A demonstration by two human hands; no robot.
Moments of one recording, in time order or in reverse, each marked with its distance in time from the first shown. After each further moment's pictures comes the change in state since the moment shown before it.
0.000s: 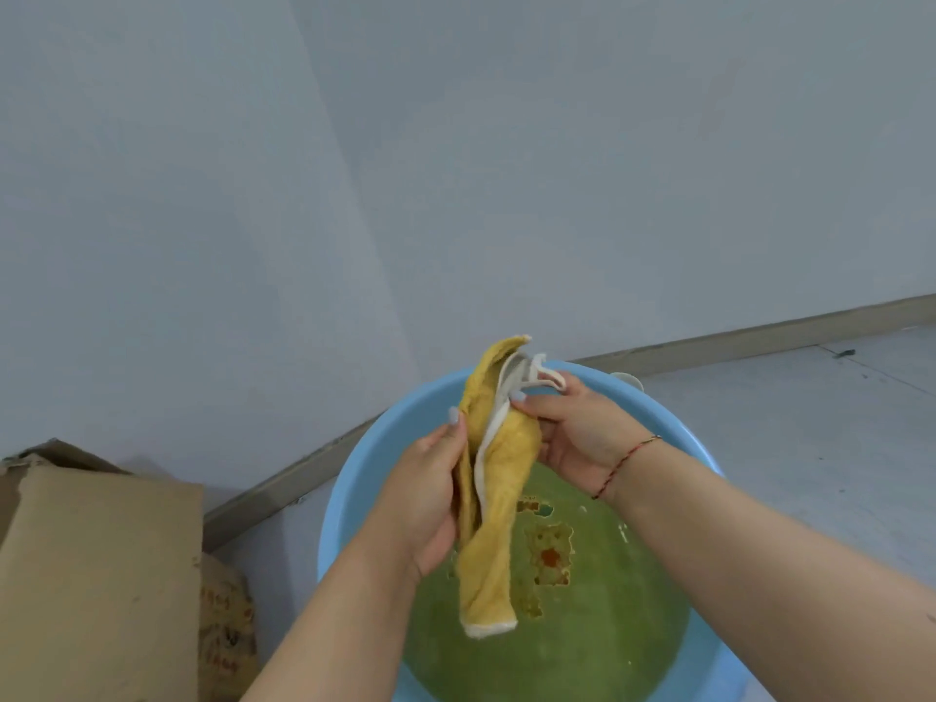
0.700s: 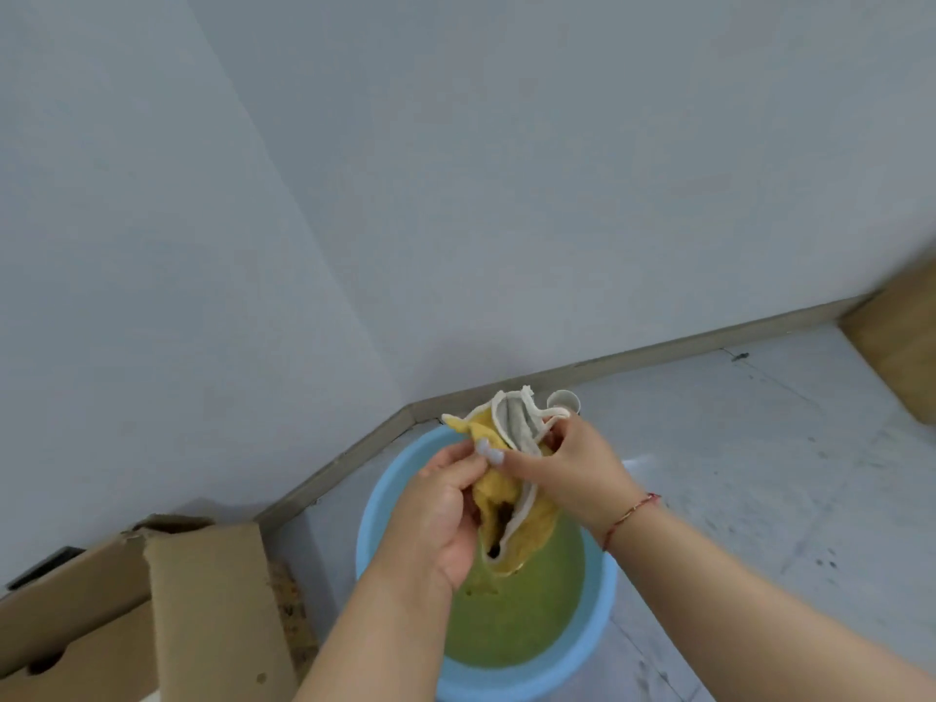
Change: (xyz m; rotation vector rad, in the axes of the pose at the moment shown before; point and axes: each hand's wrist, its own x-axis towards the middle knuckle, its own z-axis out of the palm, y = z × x) left_hand -0.074 0.191 0.146 -0.192 0.169 -0.268; right_hand -0.126 -0.191 0.086 -0.656 0.286 -0.065
